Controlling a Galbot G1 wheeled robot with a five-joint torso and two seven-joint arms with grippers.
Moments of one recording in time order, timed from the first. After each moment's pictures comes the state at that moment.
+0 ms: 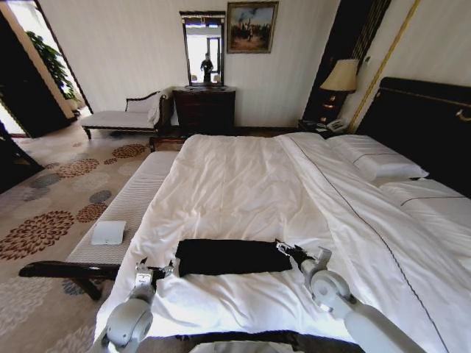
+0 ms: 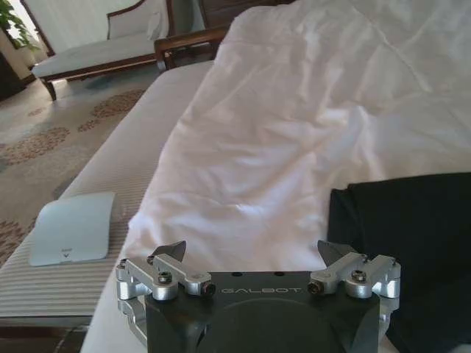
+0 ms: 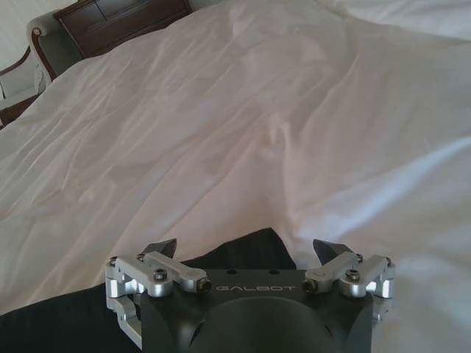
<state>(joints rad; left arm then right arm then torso) 1.61 -1.12 -0.52 -2.15 -0.36 0.57 -0.38 -1.31 0.86 0.24 1.86 1.19 -0.18 0.43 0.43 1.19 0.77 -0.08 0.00</state>
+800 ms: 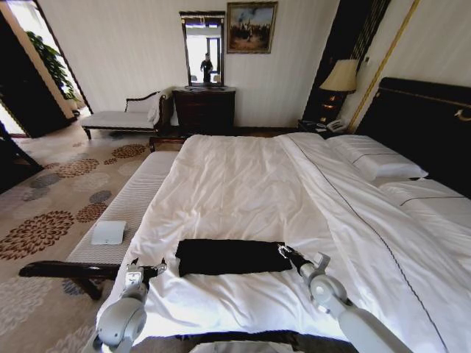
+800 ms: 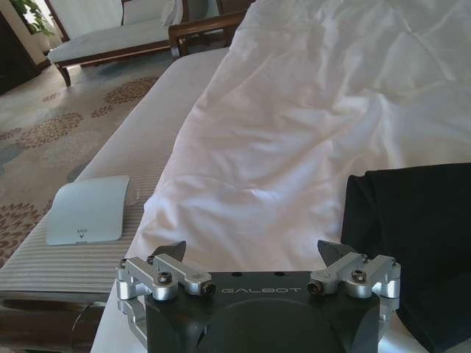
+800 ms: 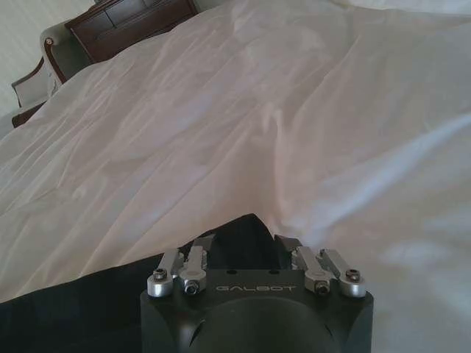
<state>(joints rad) 1.63 -1.14 -0.52 -2.15 -0.38 0.58 -0.41 -1.33 0.89 0.26 1.76 1.14 -0.13 0.29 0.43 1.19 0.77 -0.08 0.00</state>
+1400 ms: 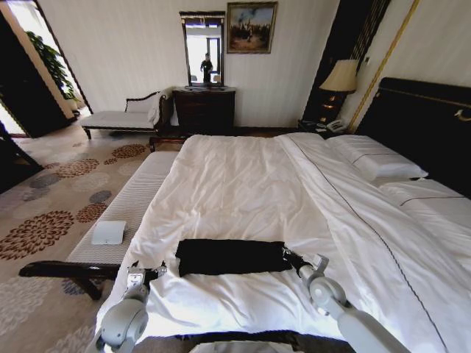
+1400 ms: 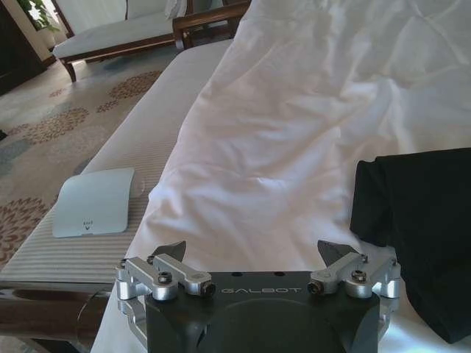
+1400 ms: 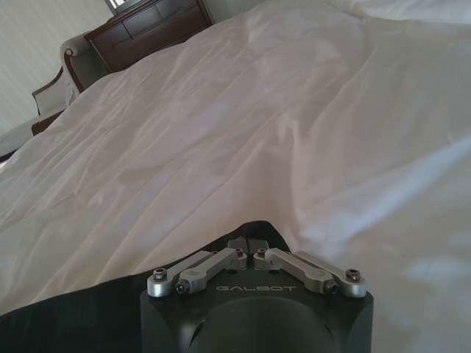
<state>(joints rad) 1.63 -1.14 -0.51 -2.12 -0.36 0.58 -0.42 -1.31 0.89 0.25 1.76 1.13 -0.10 0.26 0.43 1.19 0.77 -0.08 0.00</state>
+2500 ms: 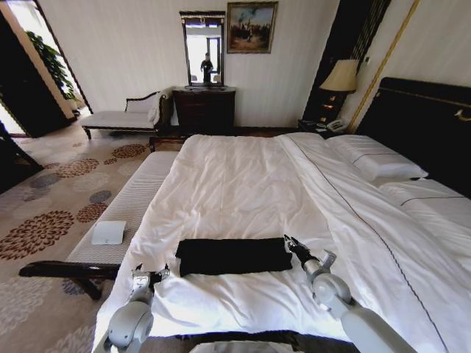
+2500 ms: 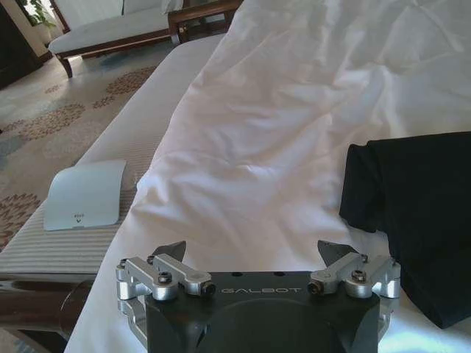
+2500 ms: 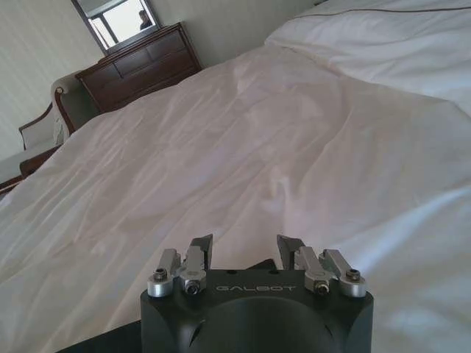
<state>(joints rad) 1.62 -1.17 -0.48 -2.08 -0.33 0.56 -0.42 -1.39 0.88 0.34 1.92 1.13 -0.09 0.38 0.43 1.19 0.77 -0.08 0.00</state>
